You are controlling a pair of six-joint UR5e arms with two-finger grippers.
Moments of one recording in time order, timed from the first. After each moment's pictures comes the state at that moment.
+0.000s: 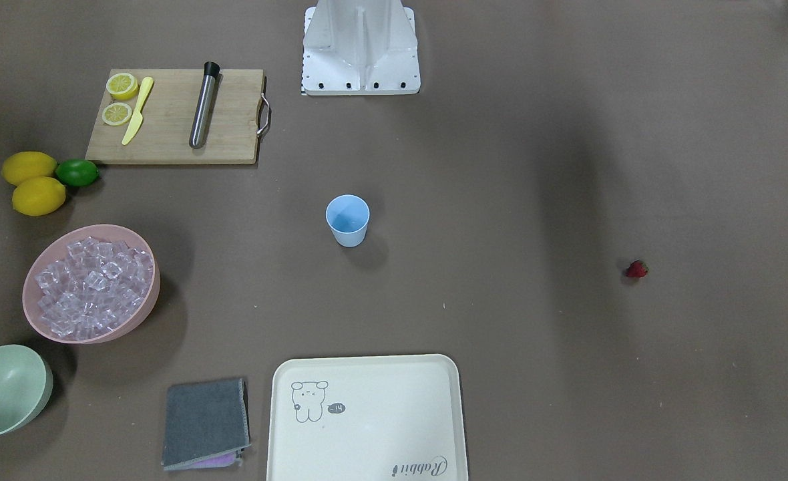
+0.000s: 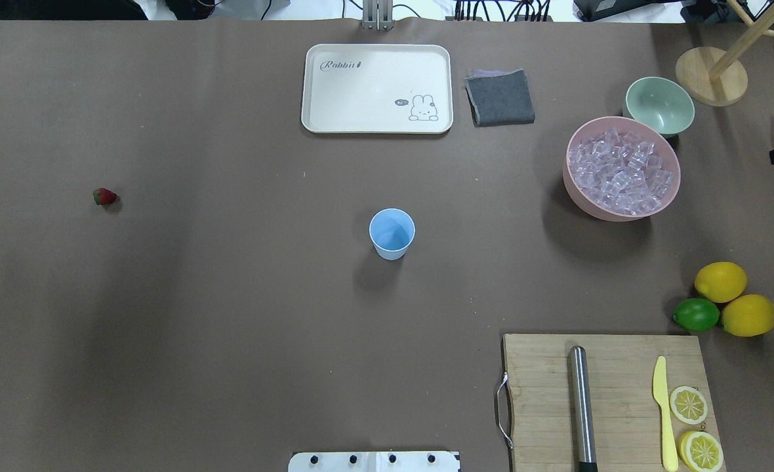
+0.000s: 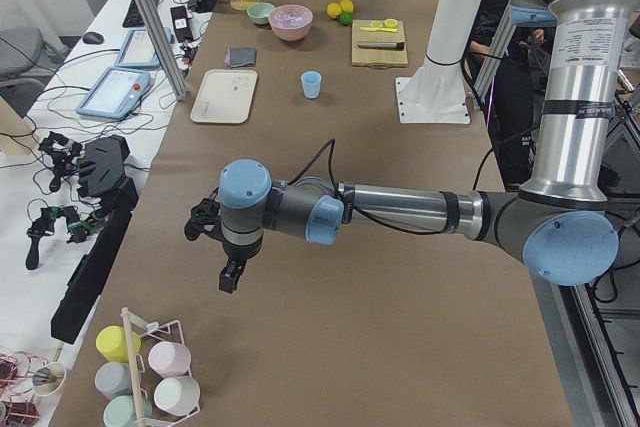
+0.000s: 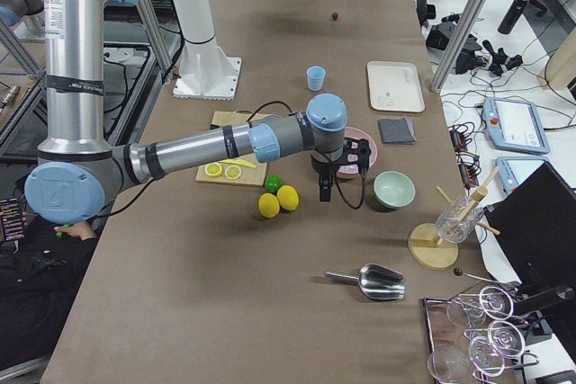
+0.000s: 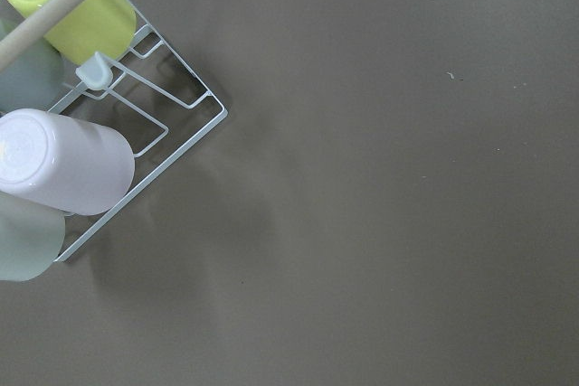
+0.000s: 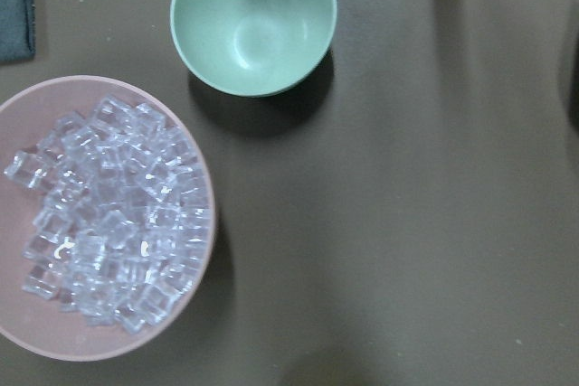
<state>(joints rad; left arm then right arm) -1.59 -1.63 -1.58 -1.76 -2.30 0.10 1.30 -1.52 1.88 -1.49 2.36 0.52</state>
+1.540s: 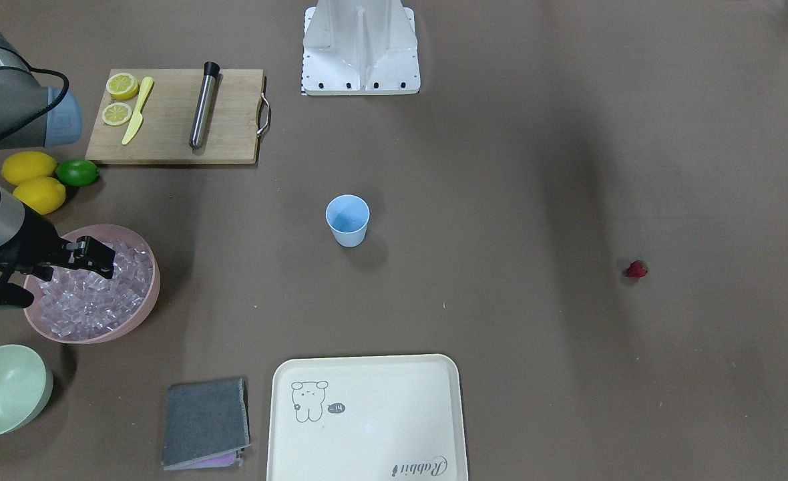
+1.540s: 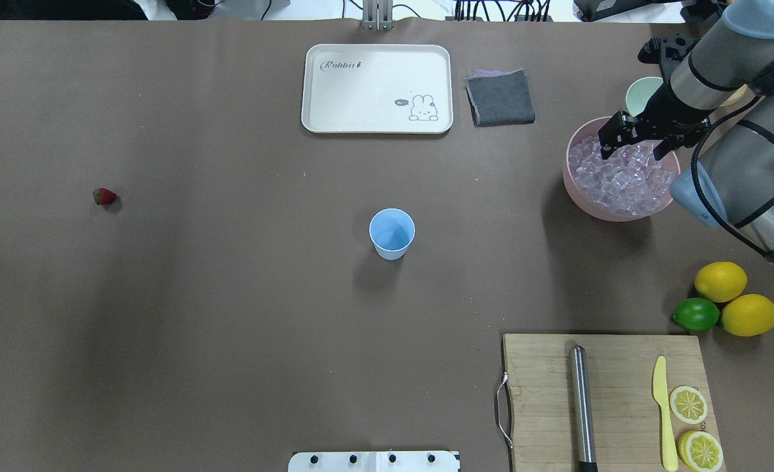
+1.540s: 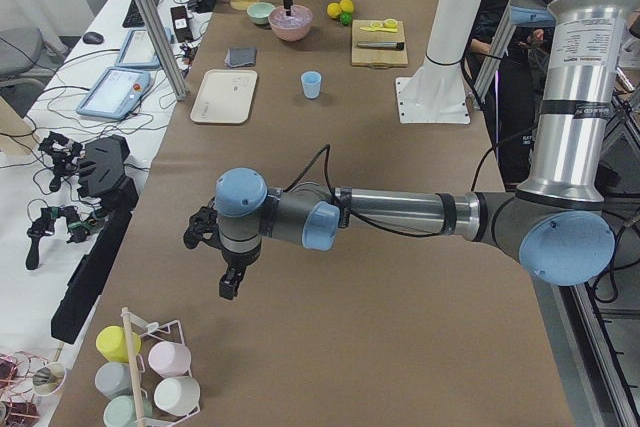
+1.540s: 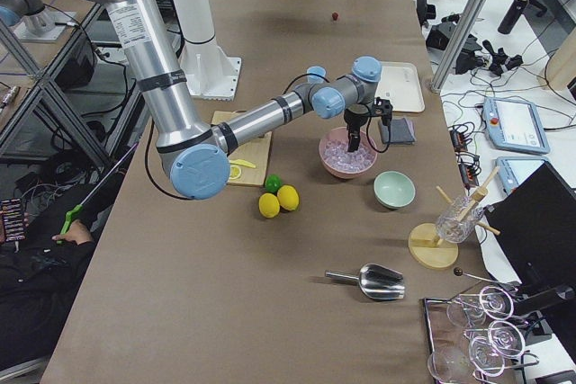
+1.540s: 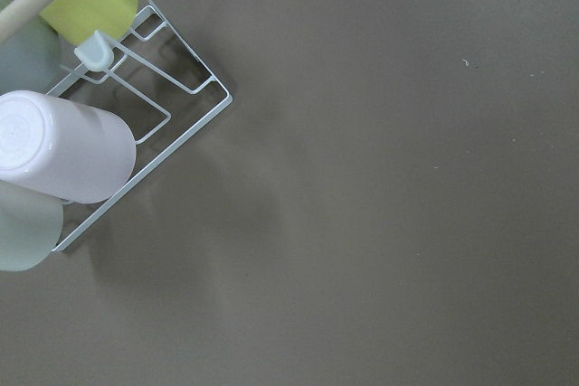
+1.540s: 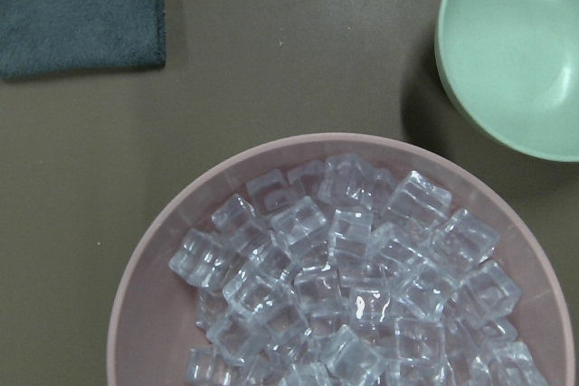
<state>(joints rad) -1.59 -1.64 -1.54 -1.76 -2.30 0.10 1.03 -1.20 1.60 -1.49 2.23 0.71</state>
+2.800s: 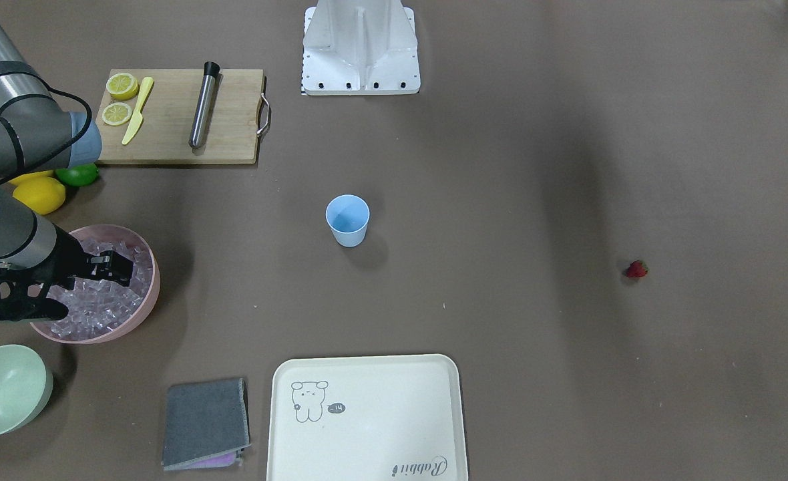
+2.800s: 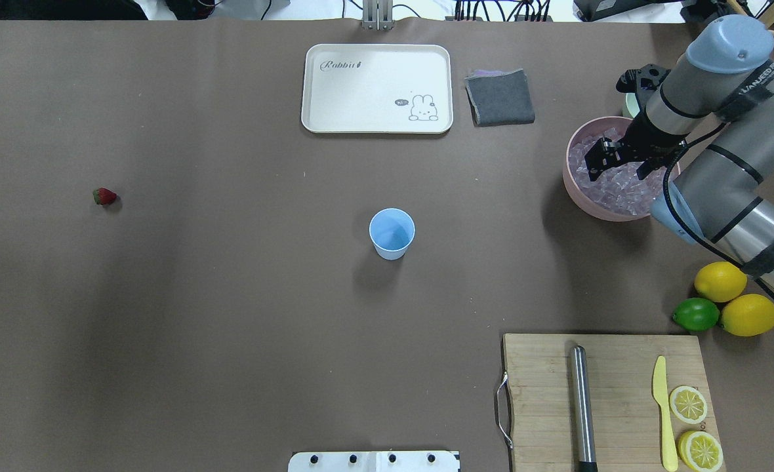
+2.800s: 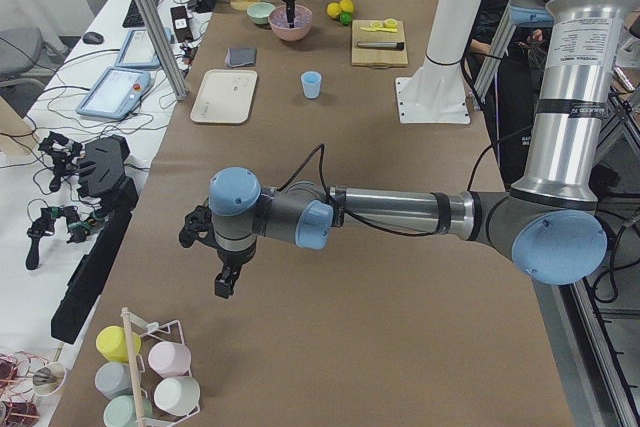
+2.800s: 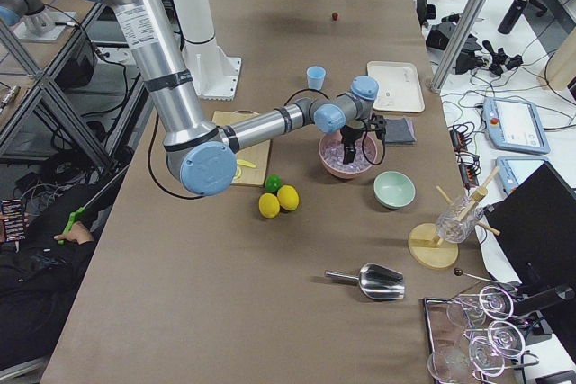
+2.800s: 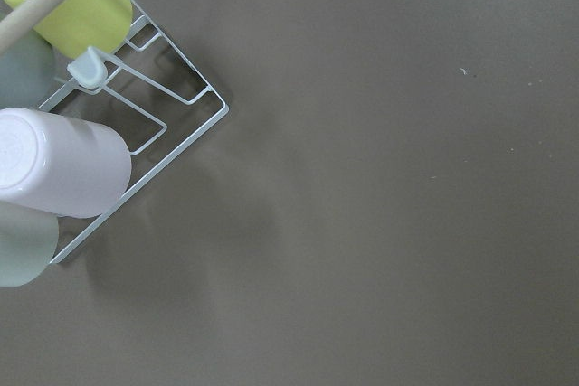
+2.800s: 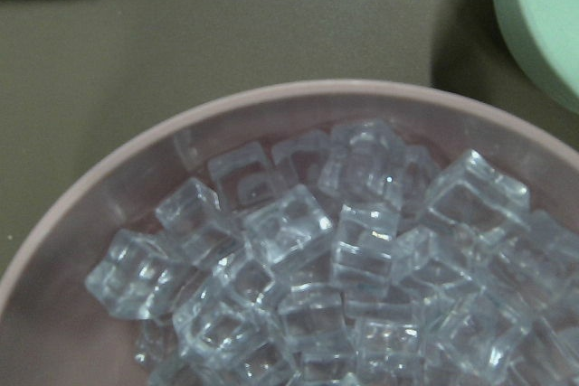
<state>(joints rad) -1.58 -1.67 -1.52 -1.76 -2.30 0.10 0.98 -1.20 1.50 -1.39 2.22 0.71</state>
